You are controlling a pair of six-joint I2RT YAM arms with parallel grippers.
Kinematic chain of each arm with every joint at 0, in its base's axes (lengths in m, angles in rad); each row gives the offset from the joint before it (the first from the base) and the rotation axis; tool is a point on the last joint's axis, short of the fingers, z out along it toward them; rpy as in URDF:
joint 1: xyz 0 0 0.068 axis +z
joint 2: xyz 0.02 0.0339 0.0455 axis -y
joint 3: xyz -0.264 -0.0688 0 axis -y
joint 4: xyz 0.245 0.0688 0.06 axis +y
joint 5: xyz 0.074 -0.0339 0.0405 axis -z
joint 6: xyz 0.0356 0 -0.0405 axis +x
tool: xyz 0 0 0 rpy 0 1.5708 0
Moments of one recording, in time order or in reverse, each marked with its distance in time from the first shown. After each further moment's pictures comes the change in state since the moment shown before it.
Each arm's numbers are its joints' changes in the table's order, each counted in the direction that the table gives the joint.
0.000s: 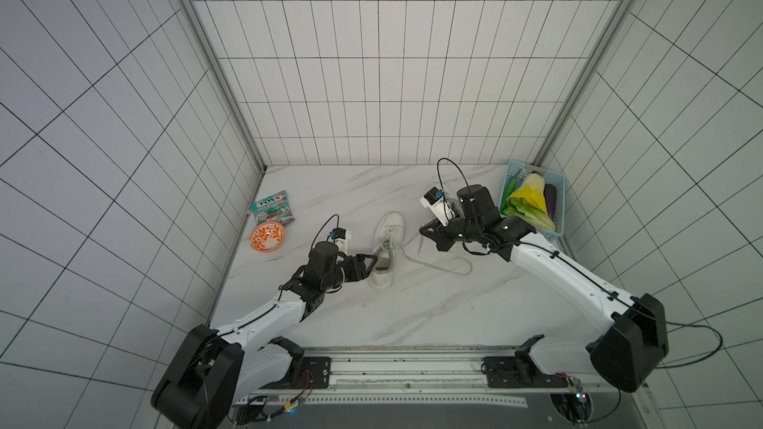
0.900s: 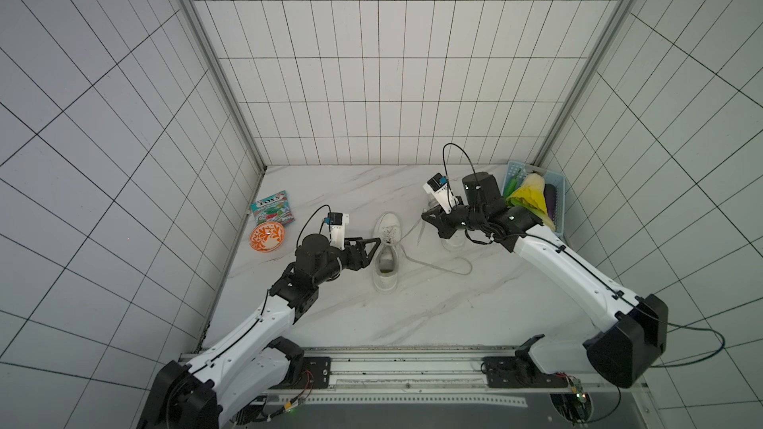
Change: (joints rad) left arm 0.034 0.158 0.156 -0.017 0.001 0.174; right arm -0.032 -0.031 0.140 0.031 0.006 -0.042
